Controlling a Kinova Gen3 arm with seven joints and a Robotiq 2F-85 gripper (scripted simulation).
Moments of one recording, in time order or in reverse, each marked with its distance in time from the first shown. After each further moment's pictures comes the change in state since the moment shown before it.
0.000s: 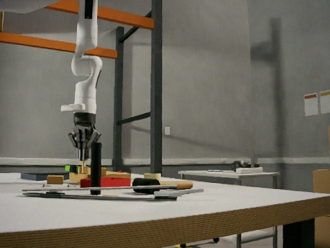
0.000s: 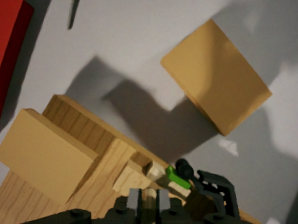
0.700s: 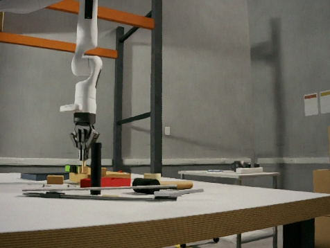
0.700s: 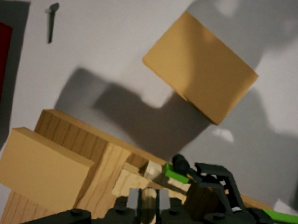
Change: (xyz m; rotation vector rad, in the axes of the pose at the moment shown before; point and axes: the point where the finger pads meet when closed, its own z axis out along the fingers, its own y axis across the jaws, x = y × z) arm 0.000 0.000 0.000 0.000 0.000 0.151
